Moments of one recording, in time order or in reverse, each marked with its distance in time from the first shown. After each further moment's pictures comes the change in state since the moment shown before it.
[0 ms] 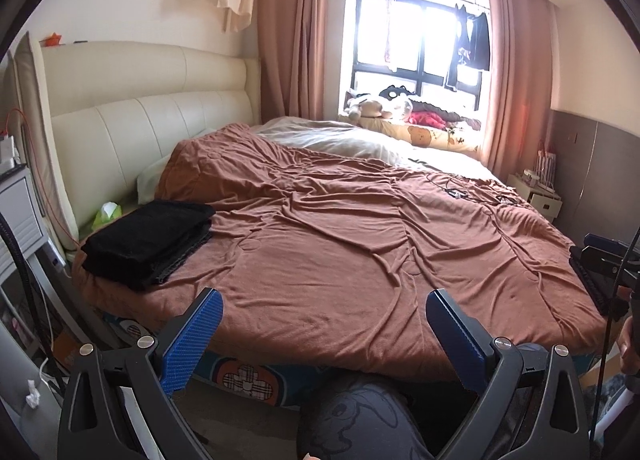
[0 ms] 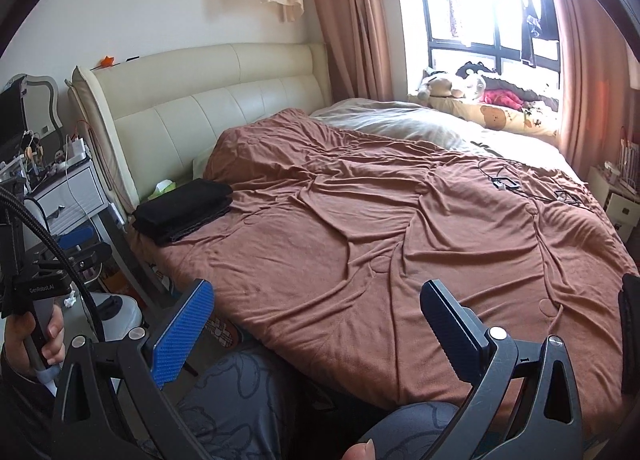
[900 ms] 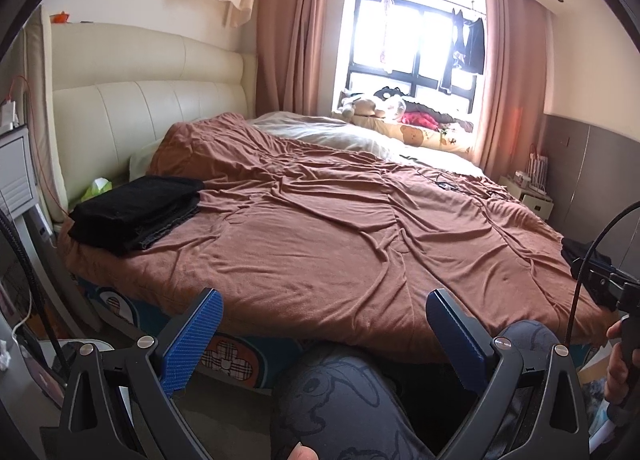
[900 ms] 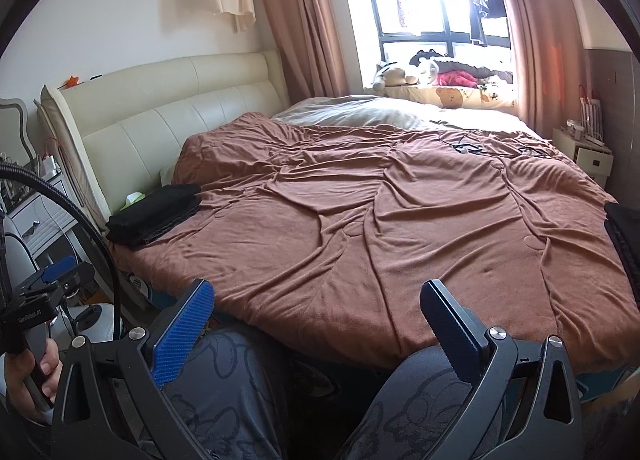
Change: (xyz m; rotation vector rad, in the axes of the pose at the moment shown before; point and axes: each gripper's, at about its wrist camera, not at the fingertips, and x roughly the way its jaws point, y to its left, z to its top) left arm 0.005 -0.010 -0.062 -0.037 -0.005 -0.047; right arm 0.002 -0.001 -0.071 0.114 -0.043 -0.096
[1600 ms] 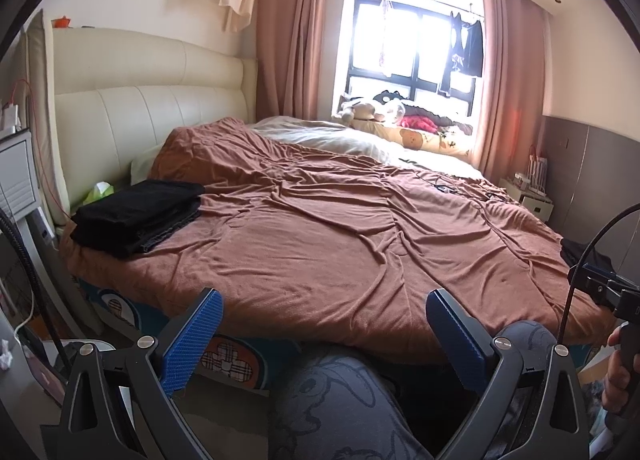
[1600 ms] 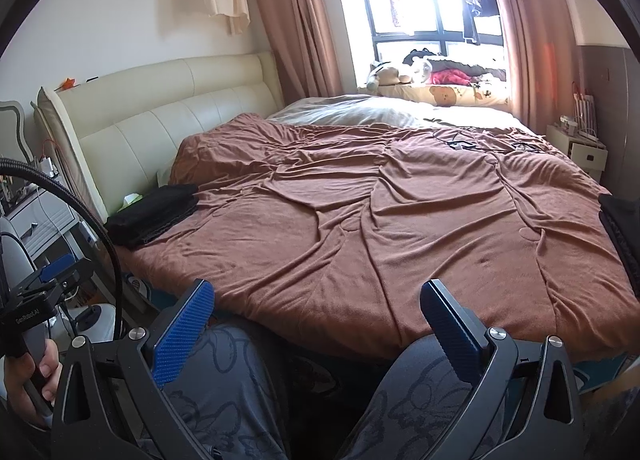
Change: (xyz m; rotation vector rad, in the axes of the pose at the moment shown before) left arm -0.008 -0.007 -0.003 0.008 -0.017 0.008; right arm -0.004 -0.007 -0.008 0.010 0.003 -0.004
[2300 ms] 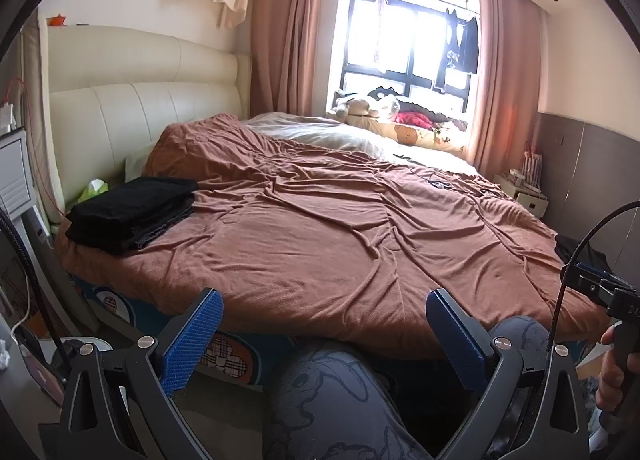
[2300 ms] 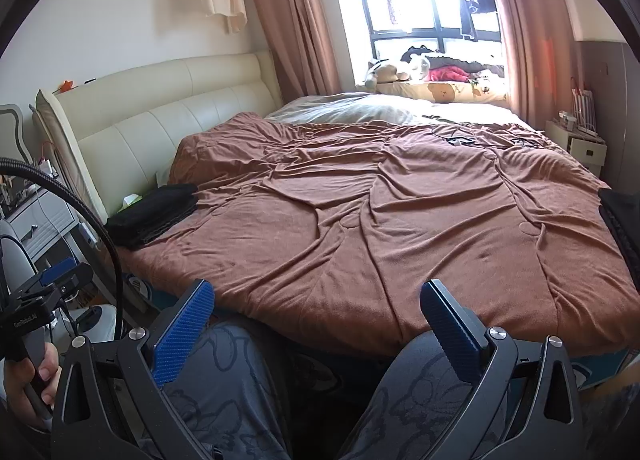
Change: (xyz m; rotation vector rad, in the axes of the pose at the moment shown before) left arm -0.001 0.003 -0.001 0.000 0.016 -0.023; right arm 0.000 -0.002 -0.002 0.010 0.005 0.003
